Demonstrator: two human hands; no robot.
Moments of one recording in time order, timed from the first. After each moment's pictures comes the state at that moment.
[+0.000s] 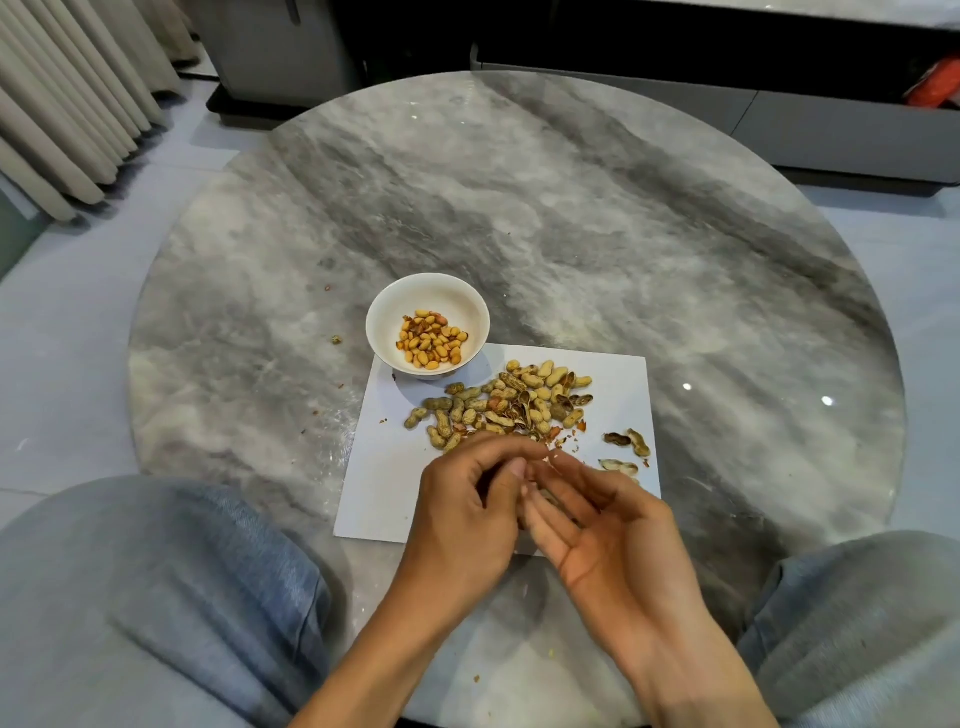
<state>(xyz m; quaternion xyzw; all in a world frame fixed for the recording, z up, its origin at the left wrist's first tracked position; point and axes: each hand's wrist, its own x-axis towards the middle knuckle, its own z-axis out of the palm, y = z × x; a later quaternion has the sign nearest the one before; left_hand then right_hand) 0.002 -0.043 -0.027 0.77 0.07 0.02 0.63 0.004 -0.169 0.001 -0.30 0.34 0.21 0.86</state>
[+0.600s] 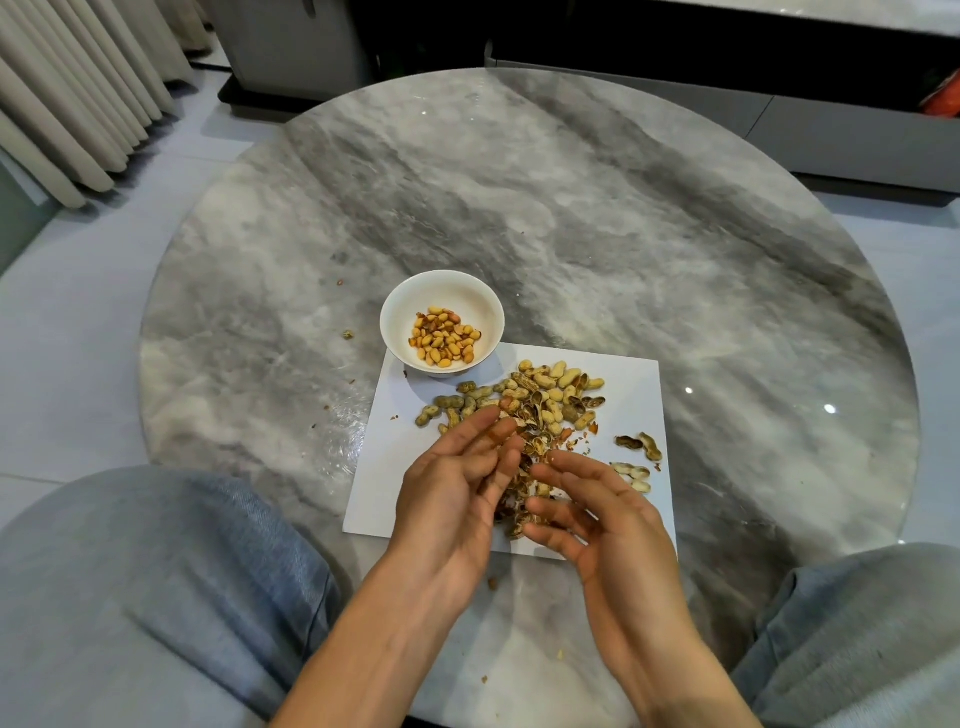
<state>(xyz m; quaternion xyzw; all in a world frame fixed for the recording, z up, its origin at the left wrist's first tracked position) 0.019 -0.035 -0.013 0.33 0.37 -0.07 0.87 0.000 -0.156 -0.007 -0.53 0.30 0.16 0.78</state>
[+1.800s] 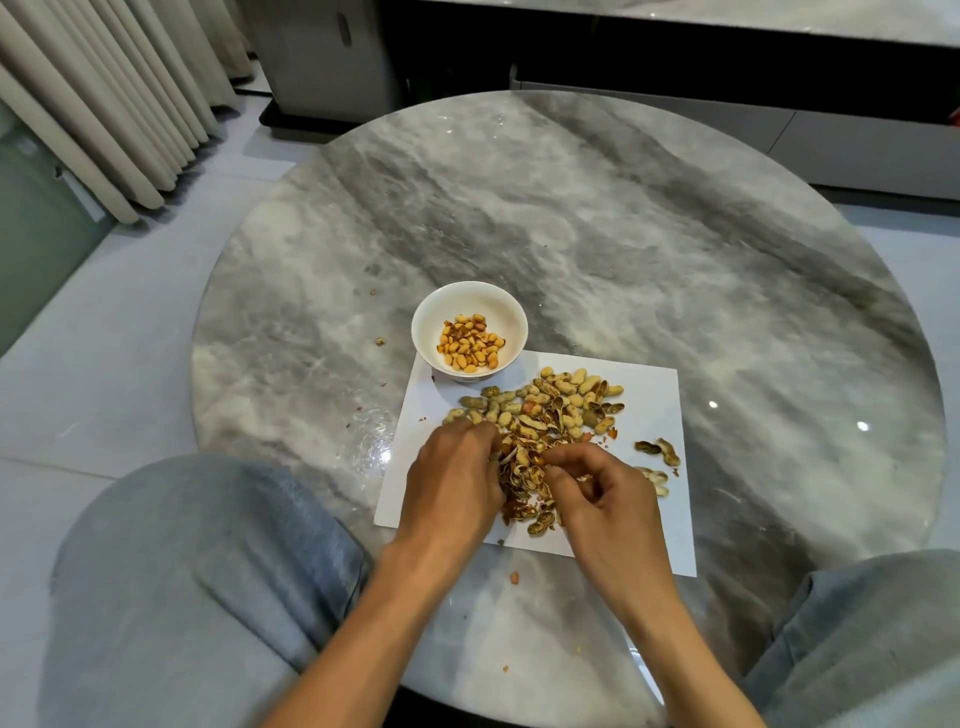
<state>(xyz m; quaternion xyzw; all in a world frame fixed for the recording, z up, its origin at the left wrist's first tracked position) 0.019 -0.004 -0.050 0.96 0.06 -0.02 0.28 0.010 -0.155 -0.033 -0.83 0.06 0.08 0.55</state>
